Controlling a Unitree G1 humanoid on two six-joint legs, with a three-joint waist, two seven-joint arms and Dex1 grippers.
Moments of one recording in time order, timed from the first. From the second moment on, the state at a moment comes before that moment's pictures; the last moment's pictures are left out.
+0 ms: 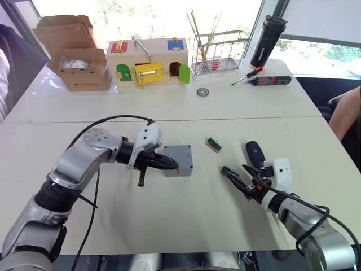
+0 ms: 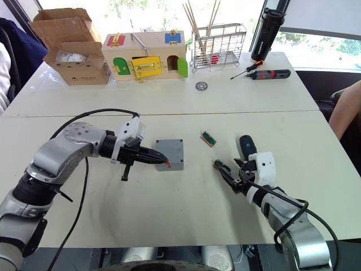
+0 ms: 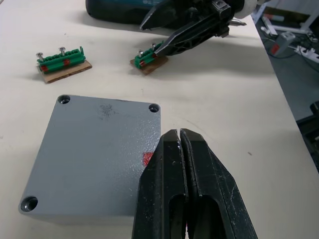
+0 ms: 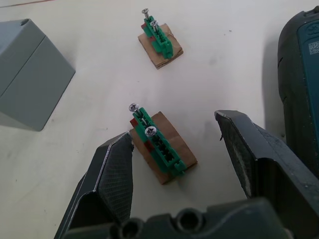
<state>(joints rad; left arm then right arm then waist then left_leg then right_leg) -0.56 0.72 -0.28 -0.23 -0.46 0.67 -1.22 0.22 -0.44 -0.12 -0.67 0.32 0.74 0.39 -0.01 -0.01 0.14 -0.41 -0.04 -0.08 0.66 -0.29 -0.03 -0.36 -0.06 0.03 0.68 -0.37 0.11</state>
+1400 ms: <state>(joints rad) -0.61 0.78 -0.13 -0.10 -0.48 0.71 -1.17 -0.22 -0.35 0.01 -0.74 0.52 0.88 0.33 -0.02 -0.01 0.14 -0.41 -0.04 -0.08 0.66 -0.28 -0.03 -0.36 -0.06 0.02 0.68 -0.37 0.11</state>
